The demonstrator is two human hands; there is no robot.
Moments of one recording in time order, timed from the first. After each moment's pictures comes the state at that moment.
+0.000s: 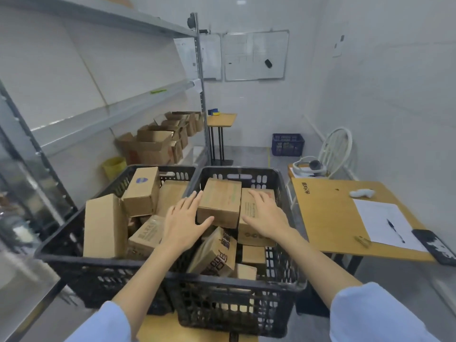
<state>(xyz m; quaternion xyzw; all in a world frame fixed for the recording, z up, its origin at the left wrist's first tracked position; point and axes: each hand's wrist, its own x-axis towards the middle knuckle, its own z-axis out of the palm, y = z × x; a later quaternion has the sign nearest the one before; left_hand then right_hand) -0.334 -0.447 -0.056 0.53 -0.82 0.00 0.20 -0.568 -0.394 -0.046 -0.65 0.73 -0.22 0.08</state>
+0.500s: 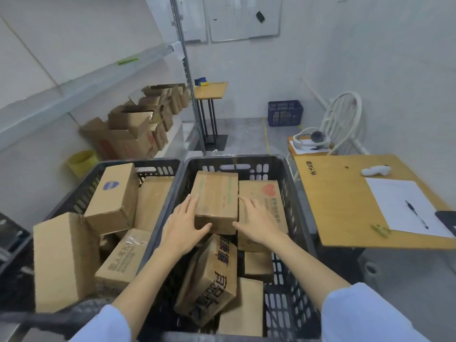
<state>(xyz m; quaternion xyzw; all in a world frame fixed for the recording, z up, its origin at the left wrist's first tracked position) -0.377 -0.555 -0.116 0.54 -0.82 -0.10 0.13 -0.586 -0.499 -0.126 -0.62 0.73 -0.23 0.18</state>
